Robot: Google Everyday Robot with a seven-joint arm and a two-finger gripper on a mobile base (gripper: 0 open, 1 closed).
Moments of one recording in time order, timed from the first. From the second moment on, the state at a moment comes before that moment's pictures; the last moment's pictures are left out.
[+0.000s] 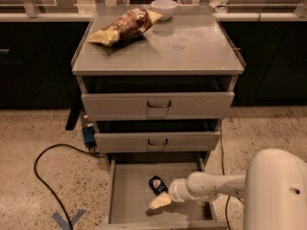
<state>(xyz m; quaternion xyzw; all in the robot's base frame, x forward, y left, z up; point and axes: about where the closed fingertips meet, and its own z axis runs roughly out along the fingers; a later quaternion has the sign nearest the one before) 0.535 -0.054 0.256 -0.35 0.88 0.23 0.24</state>
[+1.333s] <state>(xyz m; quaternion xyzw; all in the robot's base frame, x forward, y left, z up) 0.557 -0.021 0.201 -0.36 0.86 0.28 0.21</state>
